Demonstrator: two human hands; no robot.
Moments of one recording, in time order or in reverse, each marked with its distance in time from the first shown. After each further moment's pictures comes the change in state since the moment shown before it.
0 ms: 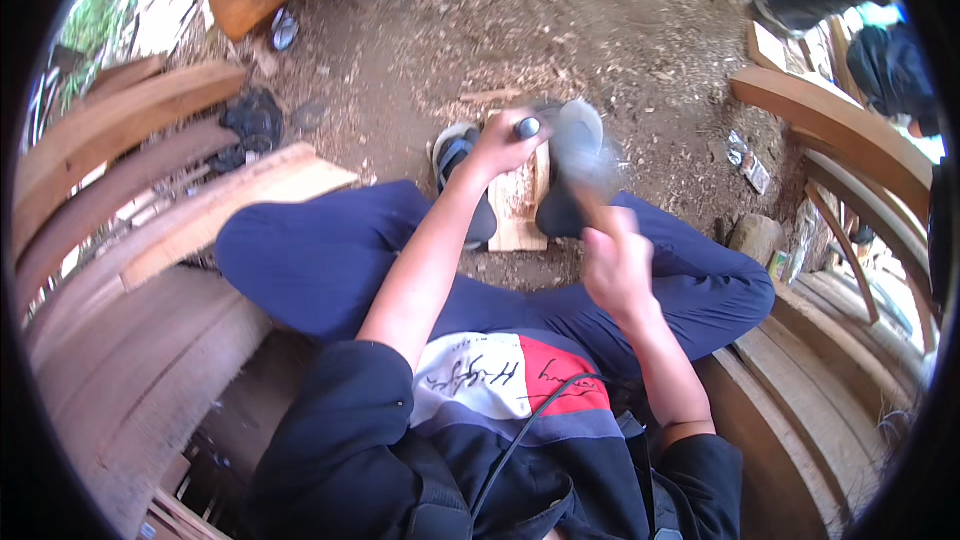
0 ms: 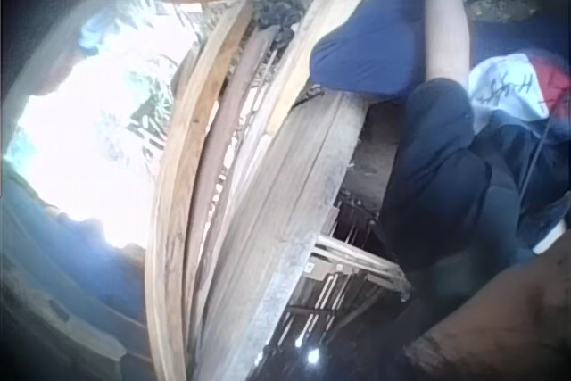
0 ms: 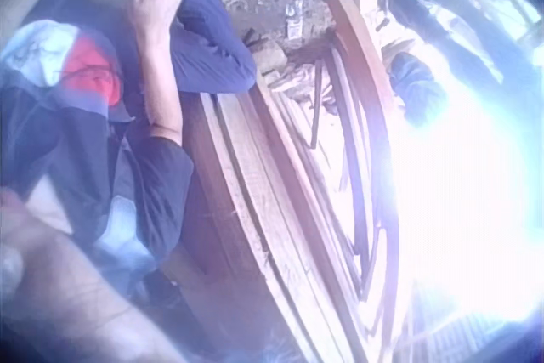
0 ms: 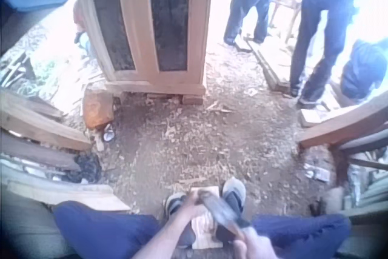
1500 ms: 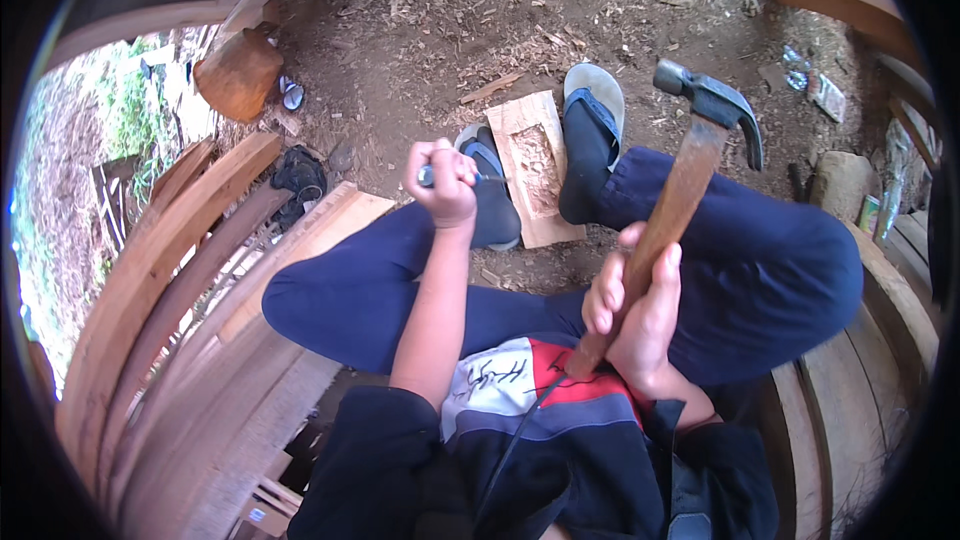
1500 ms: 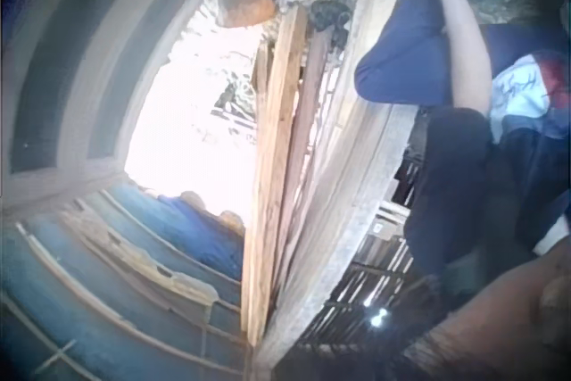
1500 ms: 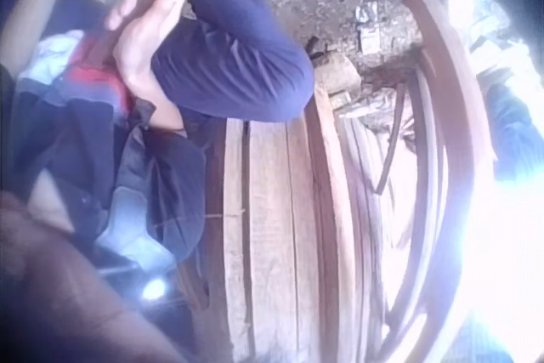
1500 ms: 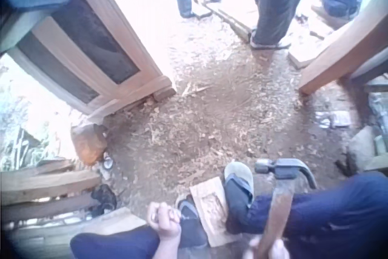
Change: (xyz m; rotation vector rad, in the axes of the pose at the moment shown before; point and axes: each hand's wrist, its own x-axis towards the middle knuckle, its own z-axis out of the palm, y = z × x) left_hand -0.015 0.066 0.015 -0.252 0.606 0.099; right_hand -0.008 -0.001 -0.039 1.518 0.325 0.841
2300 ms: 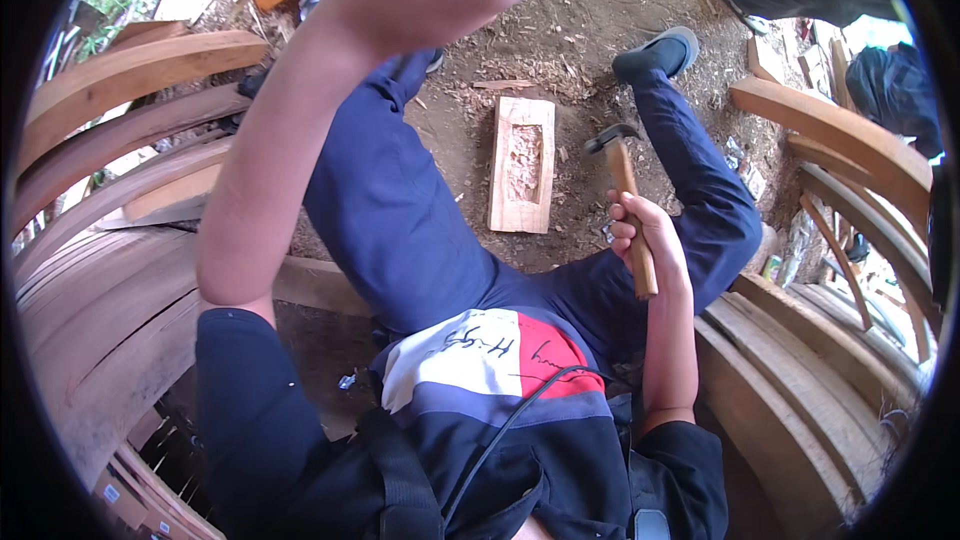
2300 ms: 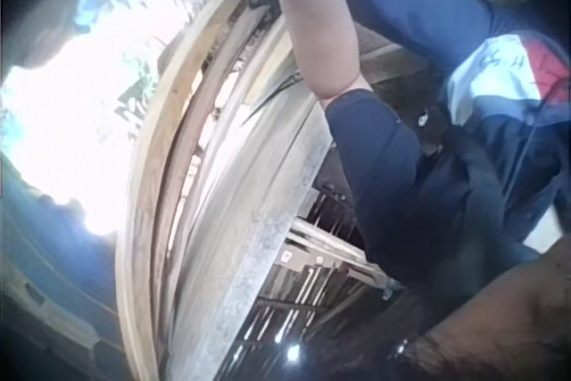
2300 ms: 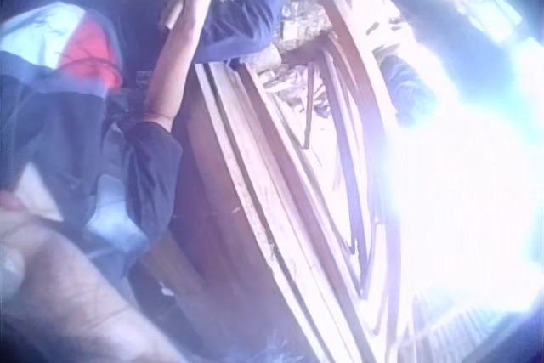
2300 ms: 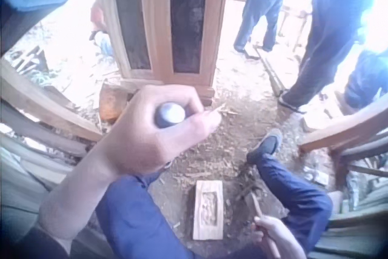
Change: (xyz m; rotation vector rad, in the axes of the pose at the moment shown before) left_hand 0.049 0.282 -0.015 0.421 -0.765 0.510; right_hand 0.030 -0.006 -0.031 -0.570 -0.009 0.242
